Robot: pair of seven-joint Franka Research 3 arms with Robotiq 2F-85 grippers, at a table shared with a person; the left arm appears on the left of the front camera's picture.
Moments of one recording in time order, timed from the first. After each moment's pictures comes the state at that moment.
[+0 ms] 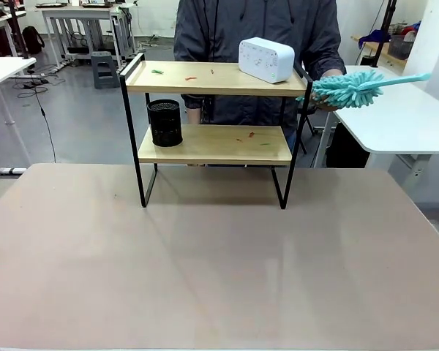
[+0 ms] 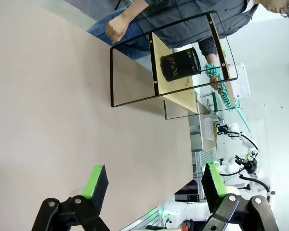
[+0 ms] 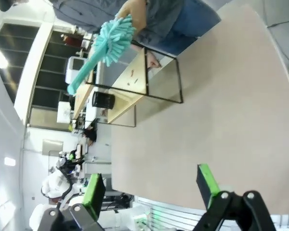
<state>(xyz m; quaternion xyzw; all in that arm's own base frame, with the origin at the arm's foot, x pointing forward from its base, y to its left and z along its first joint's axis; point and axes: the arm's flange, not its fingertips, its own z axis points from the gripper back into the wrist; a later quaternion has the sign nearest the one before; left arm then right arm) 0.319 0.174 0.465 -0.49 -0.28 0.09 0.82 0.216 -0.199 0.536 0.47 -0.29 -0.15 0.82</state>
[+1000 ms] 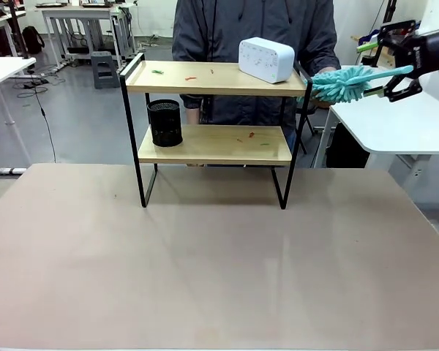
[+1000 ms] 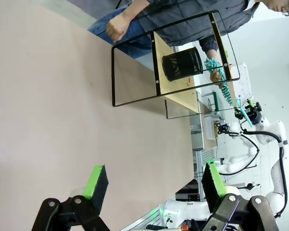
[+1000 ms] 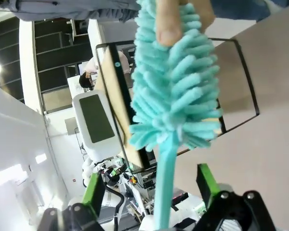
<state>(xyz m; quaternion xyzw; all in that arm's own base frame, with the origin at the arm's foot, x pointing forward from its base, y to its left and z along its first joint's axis) 0.320 0.174 0.464 -0.49 -0.27 0.09 0.82 0.524 -0.040 0.564 0.53 -0.08 -0.19 0.82</state>
